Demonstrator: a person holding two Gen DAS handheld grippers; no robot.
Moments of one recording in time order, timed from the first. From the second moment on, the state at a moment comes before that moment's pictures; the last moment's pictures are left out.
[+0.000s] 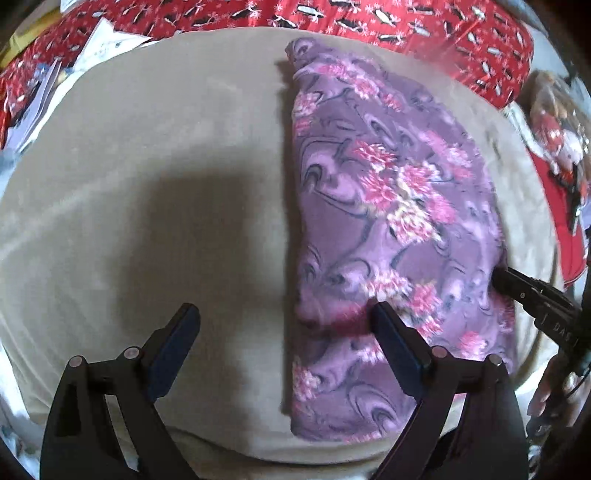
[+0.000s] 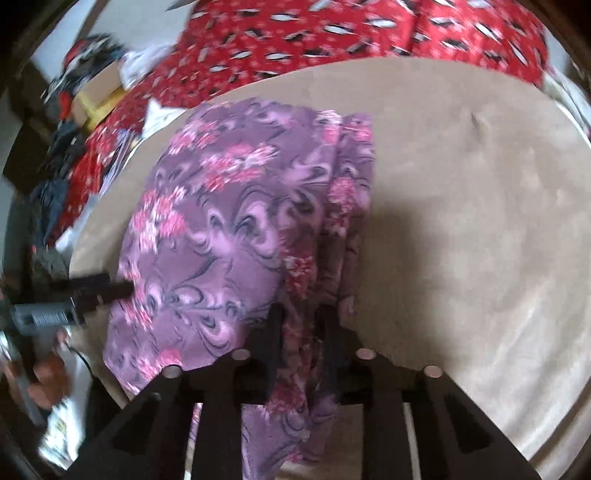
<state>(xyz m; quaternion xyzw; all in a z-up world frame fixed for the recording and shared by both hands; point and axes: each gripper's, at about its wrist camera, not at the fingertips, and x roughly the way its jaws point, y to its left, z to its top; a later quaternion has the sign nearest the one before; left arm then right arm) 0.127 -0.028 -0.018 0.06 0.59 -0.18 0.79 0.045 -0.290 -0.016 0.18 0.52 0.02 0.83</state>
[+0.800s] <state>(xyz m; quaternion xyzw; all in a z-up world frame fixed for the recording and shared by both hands) 0.108 -0.037 -0.050 0.06 0.59 -0.16 0.79 0.008 -0.272 -0.027 0.13 0.56 -0.03 0.82</state>
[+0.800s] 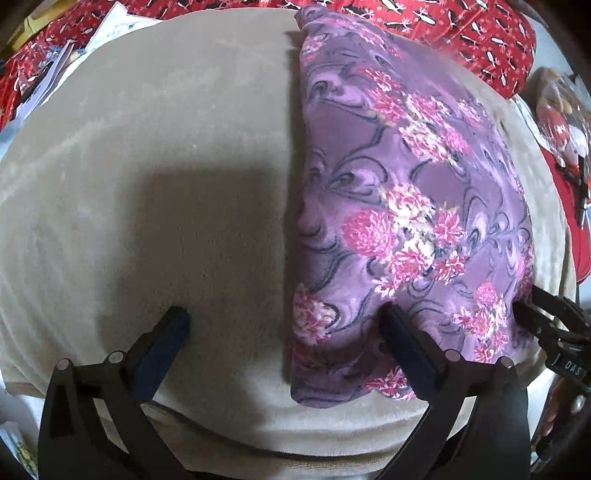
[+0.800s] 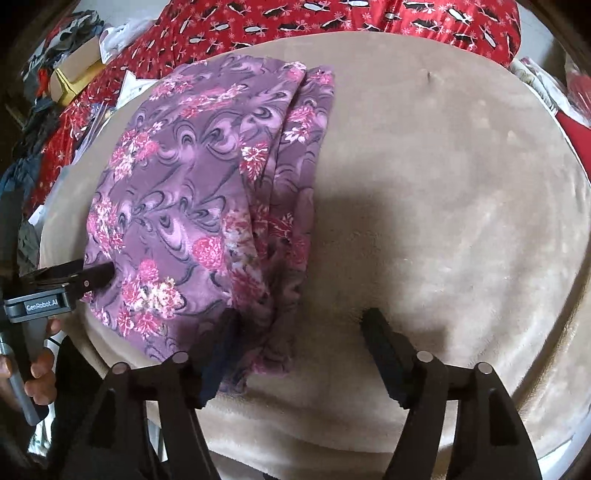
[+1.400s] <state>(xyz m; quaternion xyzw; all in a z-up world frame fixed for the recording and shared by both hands) 0.088 -0.006 -0.035 0.04 0.58 -0.16 0.80 0.018 -0.265 -0.024 0.08 0.60 -0.02 0.80</state>
